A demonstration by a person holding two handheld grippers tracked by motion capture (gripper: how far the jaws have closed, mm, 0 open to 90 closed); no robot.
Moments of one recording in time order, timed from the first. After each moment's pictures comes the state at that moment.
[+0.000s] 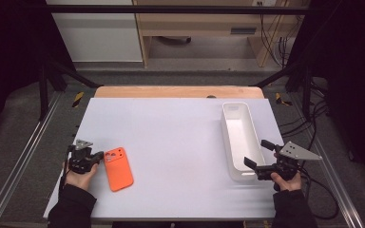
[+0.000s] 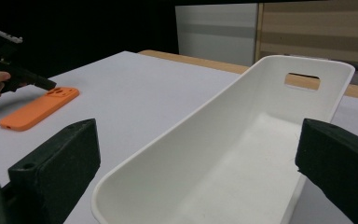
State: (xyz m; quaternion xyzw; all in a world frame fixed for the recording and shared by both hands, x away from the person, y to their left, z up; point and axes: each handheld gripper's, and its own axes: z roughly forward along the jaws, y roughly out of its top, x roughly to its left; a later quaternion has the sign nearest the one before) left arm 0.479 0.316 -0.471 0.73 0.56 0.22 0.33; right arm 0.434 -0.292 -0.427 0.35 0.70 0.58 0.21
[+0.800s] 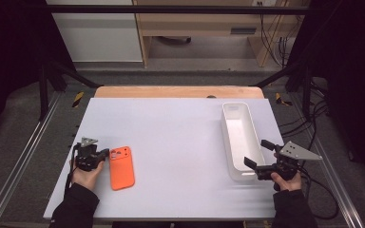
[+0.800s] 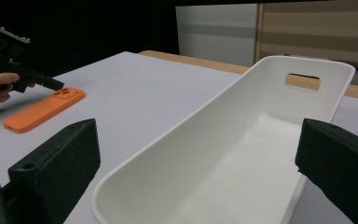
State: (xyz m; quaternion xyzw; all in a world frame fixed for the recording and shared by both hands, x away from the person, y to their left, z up) left arm 0.490 0.302 -0.474 0.72 0.57 0.21 0.34; right arm 0.435 -0.292 -0.427 0.35 0.70 0.58 0.21
